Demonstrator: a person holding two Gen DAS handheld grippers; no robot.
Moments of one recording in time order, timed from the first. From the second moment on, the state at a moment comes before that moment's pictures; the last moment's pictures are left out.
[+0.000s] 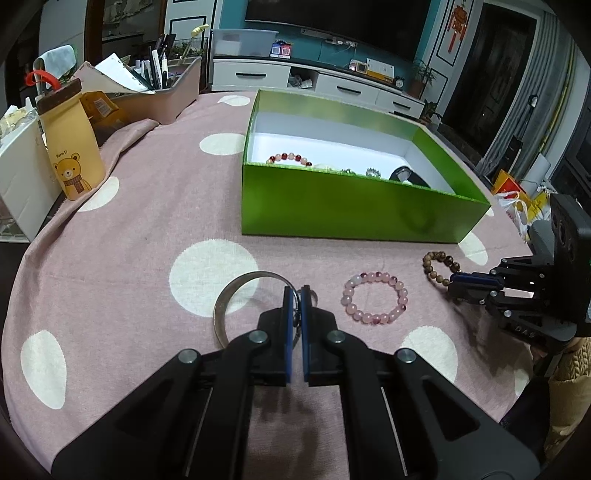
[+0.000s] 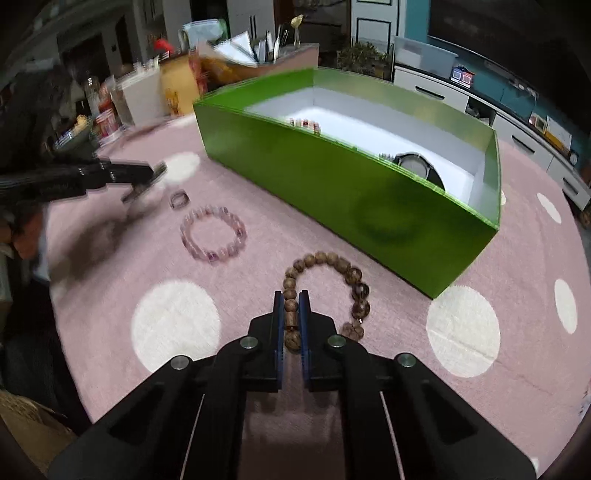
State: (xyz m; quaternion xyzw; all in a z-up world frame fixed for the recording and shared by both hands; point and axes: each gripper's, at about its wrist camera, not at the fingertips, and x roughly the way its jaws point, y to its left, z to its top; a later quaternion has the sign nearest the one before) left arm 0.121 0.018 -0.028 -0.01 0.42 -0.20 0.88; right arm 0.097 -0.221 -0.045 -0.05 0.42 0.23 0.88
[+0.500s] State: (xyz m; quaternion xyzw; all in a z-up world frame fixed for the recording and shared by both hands) left arm 0.129 0.010 0.002 -0.06 0.39 -0.23 0.89; right arm 0.095 -0.245 0.006 0.10 0.34 0.27 0.90
